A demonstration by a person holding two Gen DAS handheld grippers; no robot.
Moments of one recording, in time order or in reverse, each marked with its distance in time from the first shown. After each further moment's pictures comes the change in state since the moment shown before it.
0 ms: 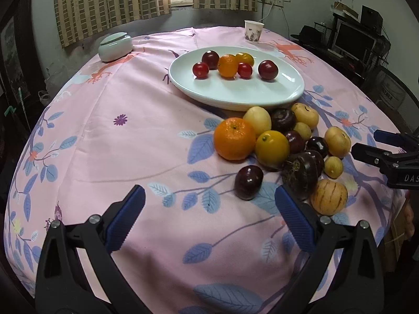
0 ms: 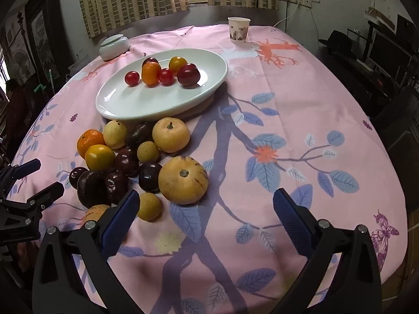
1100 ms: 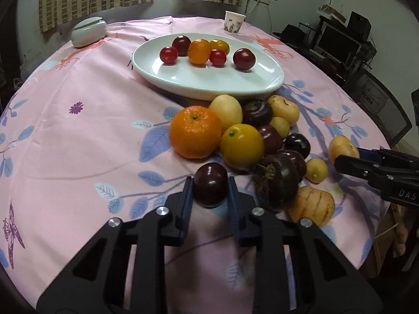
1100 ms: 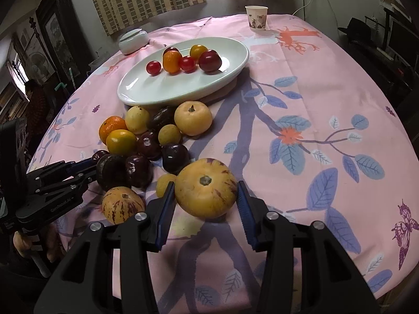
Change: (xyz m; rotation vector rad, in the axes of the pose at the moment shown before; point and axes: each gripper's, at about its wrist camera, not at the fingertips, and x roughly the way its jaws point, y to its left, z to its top) left arm 0.033 -0.012 0.000 -0.043 0.035 -0.178; right arm 0.000 -0.001 -0.010 0.001 0.045 0.155
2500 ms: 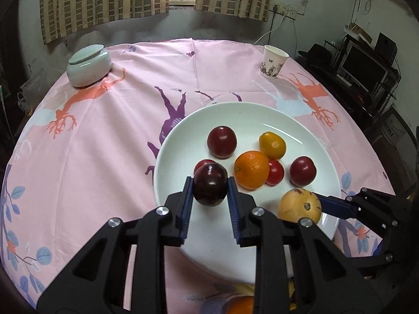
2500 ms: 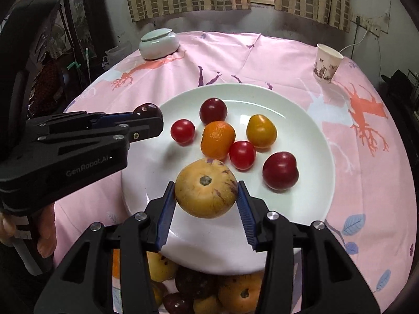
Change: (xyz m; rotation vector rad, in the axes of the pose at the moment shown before) left arm 0.061 0.055 0.182 -0.034 -0.017 0.088; right arm 0.102 0.069 0.163 -0.206 0.021 0.026
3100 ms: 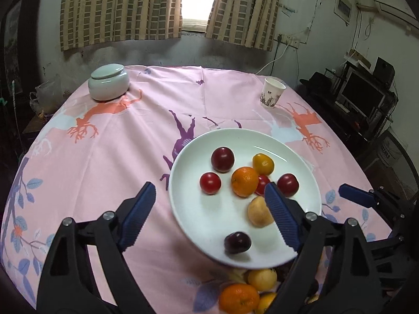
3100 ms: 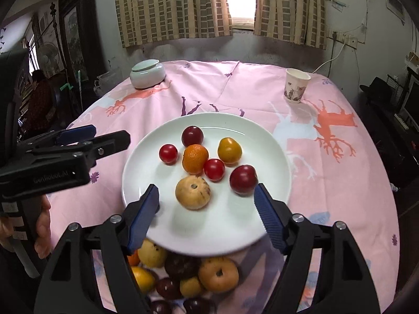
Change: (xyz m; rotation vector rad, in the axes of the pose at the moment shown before) left arm -0.075 0.000 -0.018 -0.073 -0.162 0.001; right arm -0.078 -0.010 -0.023 0.029 -0.156 -0.074
